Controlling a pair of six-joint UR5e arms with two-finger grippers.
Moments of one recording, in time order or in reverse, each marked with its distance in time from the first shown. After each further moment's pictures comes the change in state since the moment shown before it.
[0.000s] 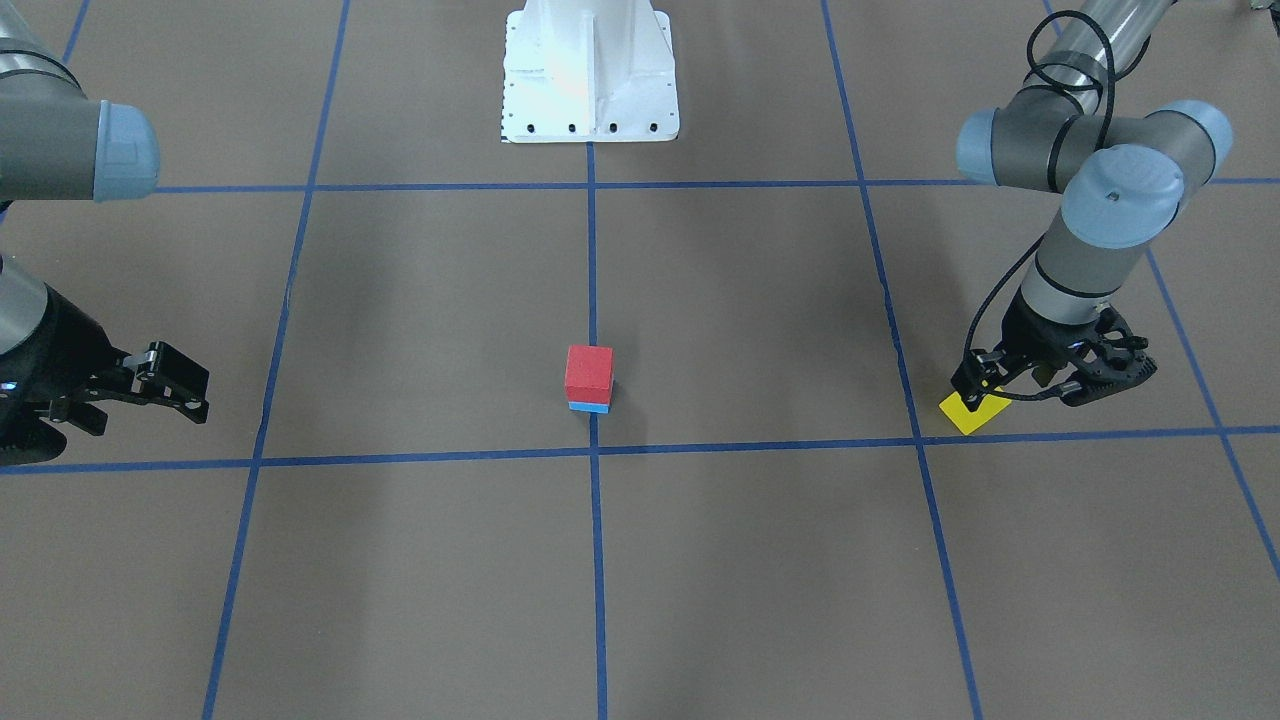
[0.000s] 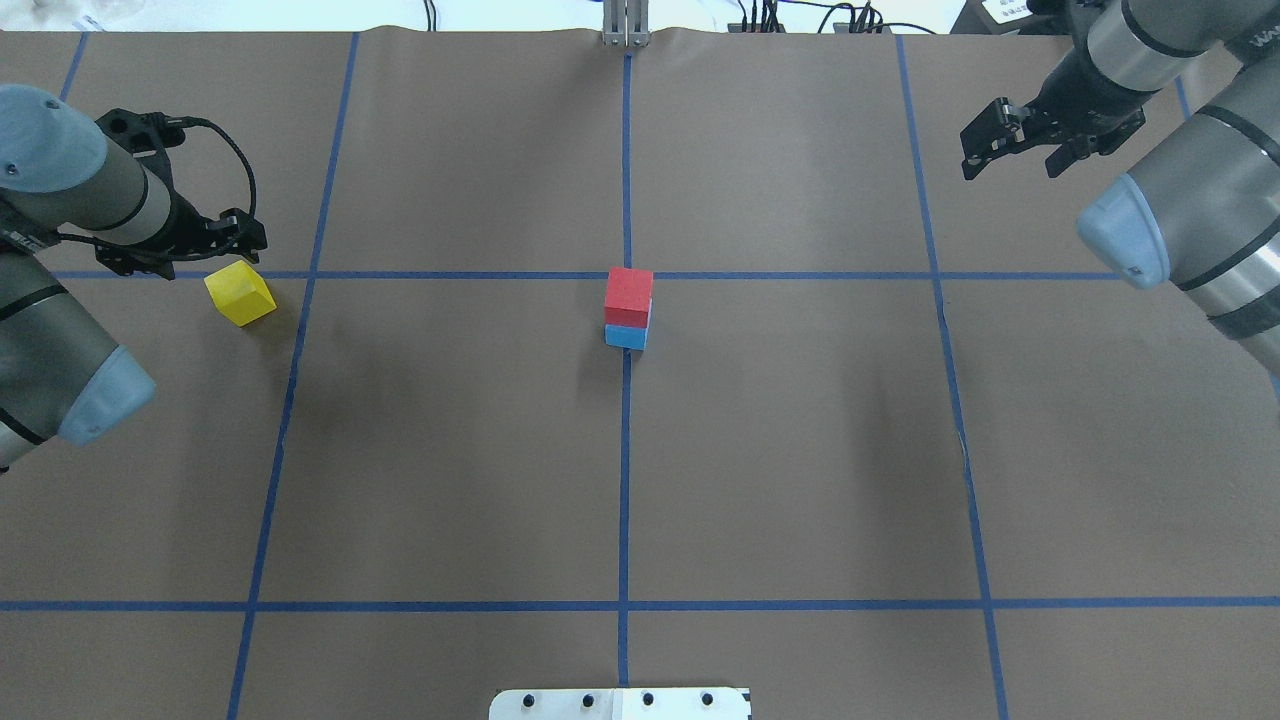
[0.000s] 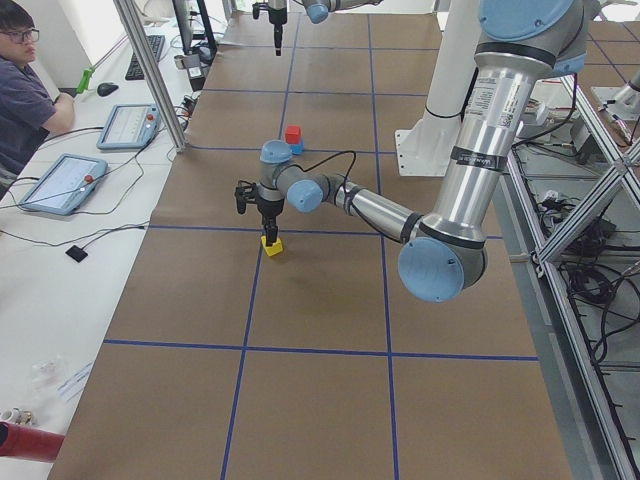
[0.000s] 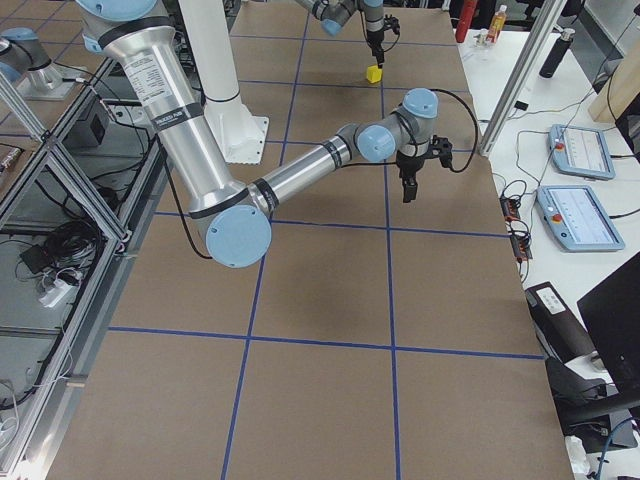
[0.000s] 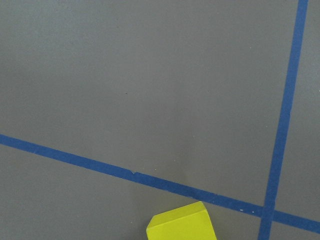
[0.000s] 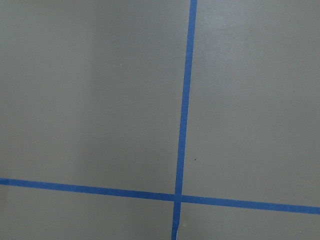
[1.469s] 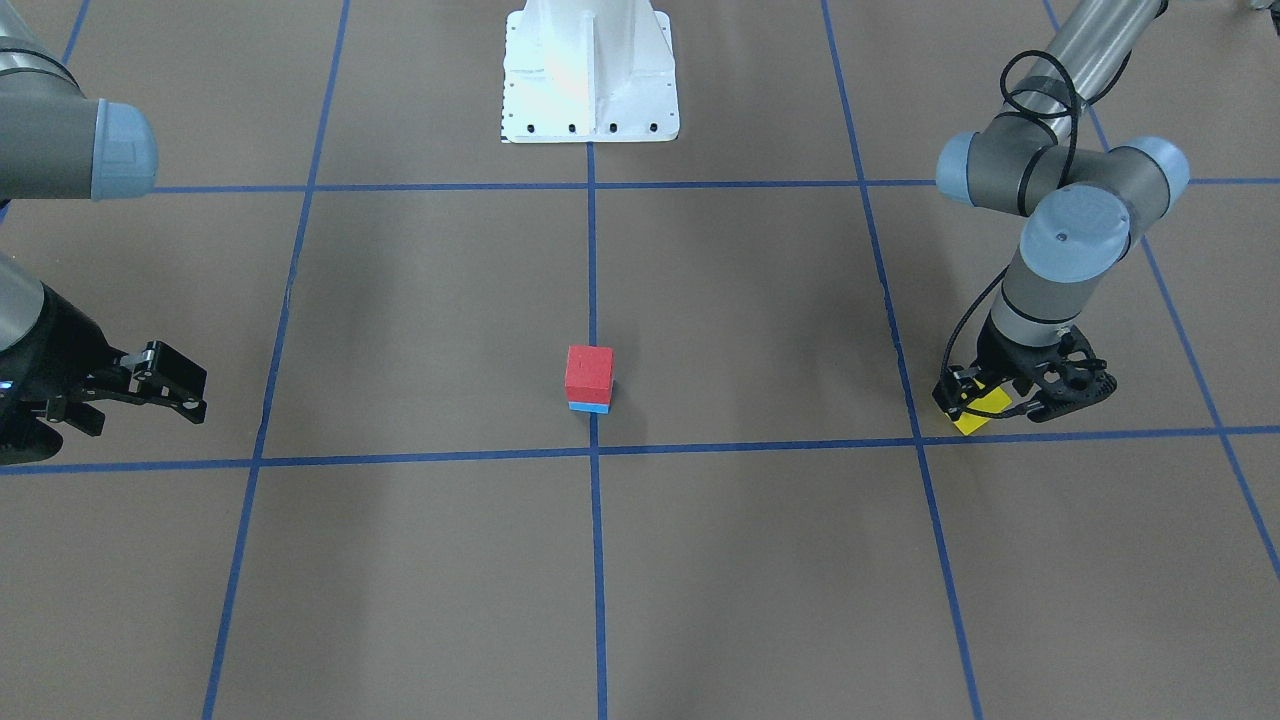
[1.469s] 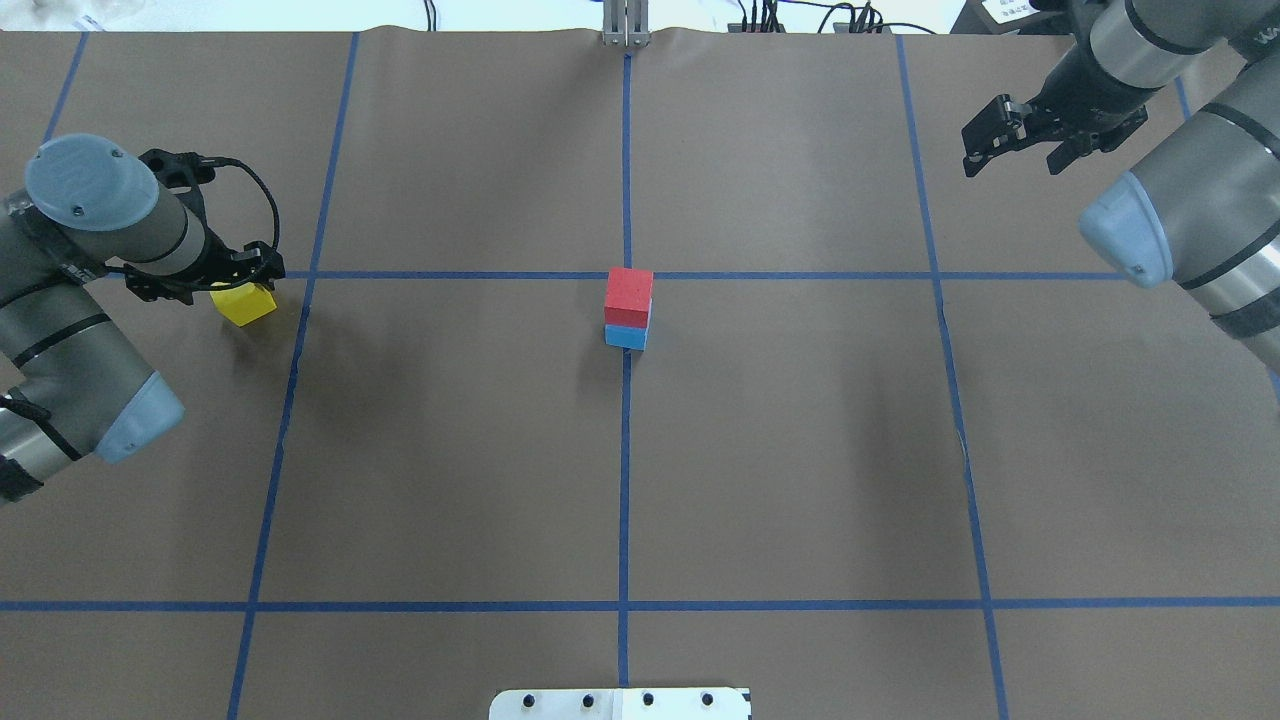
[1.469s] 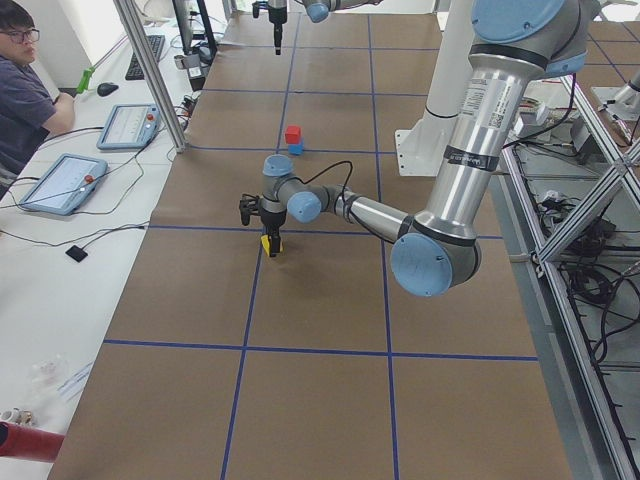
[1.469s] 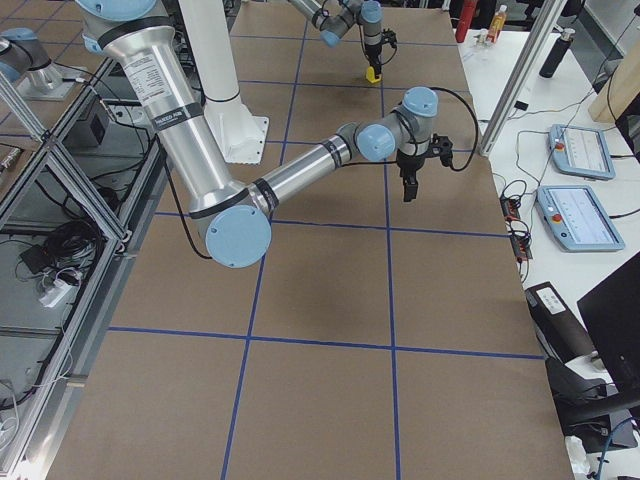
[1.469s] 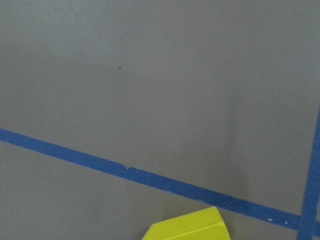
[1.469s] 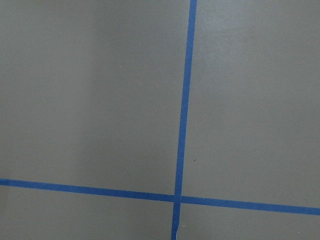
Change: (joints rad) left arm 0.048 -0.014 0.108 -0.059 0.032 -0.016; right arm 0.003 0.000 0.009 0.000 -0.003 0.000
